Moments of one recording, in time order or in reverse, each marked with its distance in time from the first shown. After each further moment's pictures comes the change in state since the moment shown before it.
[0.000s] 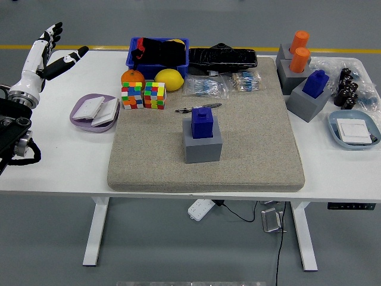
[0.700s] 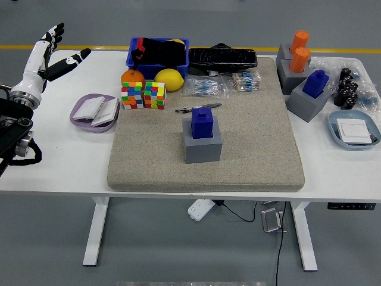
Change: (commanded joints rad) left arm 0.002 -0.003 0.004 0.000 -0.001 0.001 0.001; right arm -0.001 0.001 -0.001 -0.001 0.000 -0.001 -0.001
